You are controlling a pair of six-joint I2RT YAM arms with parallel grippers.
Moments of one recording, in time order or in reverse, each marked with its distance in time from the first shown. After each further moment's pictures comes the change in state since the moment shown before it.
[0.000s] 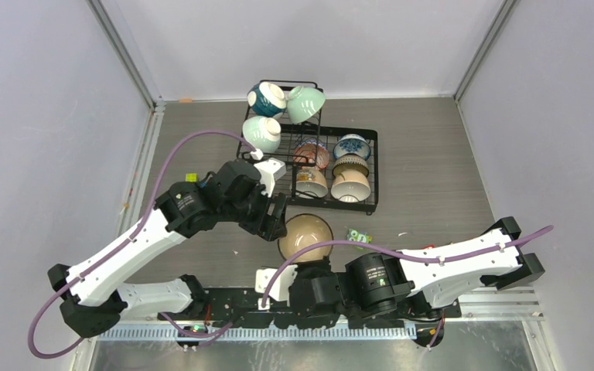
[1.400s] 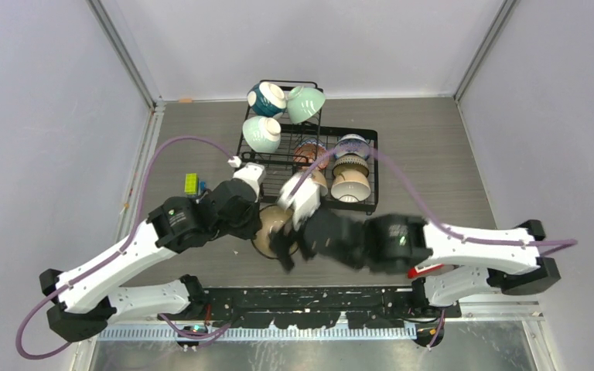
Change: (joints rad) left arm -0.095 -0.062 -0.081 -0.021 -0.332 -0.142; right arm -0.135 -0.039 0.077 0.161 -0.058 0.439
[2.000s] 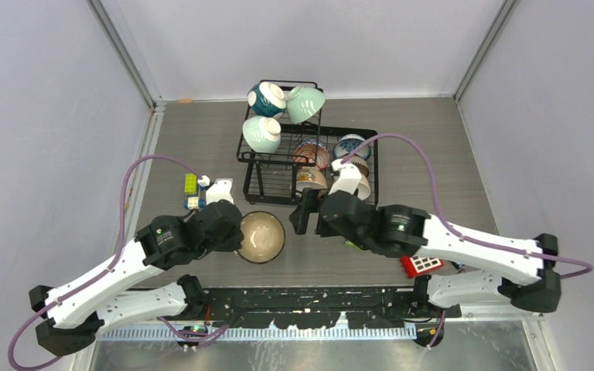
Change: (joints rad) left arm 0.000 -0.218 -0.223 -0.063 -0.153 -0.274; right arm -0.382 -0.211 -0.303 0.101 -0.049 0.632
